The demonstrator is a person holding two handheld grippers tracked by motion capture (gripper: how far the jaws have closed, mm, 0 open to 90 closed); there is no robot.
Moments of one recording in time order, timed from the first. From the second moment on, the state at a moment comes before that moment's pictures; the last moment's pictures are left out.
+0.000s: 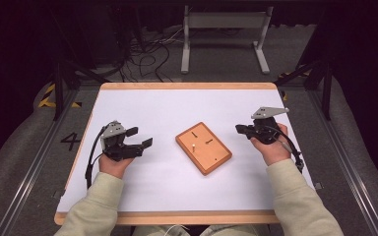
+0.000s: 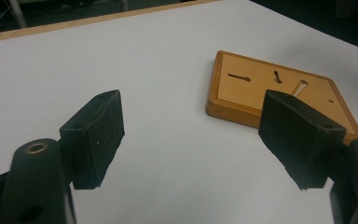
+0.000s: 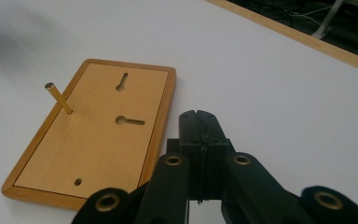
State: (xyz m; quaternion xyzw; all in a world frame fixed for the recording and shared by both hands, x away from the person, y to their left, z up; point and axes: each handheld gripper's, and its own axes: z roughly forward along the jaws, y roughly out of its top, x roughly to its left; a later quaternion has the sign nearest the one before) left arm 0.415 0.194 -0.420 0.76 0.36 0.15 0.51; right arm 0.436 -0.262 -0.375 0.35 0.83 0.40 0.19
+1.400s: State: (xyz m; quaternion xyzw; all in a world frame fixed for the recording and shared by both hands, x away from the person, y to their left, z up) left arm 0.394 0.222 -0.431 0.76 0.40 0.17 0.49; right arm 0.542 -0.164 -0.420 0.38 0.87 0.30 0.12
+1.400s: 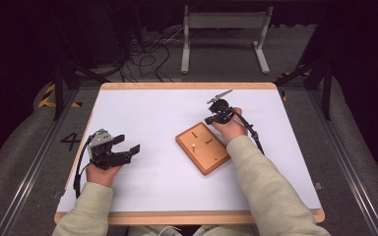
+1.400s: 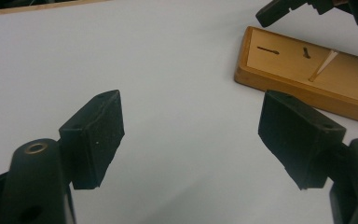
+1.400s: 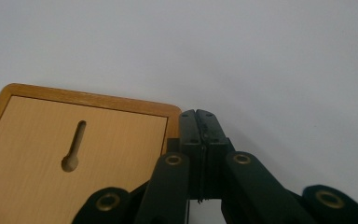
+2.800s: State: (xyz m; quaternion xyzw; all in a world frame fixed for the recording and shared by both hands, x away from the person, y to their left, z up) left arm 0.398 0.213 -0.434 0.77 0.39 0.16 0.48; right arm 0.525 -0.065 -0.433 0.21 0.93 0.30 0.00
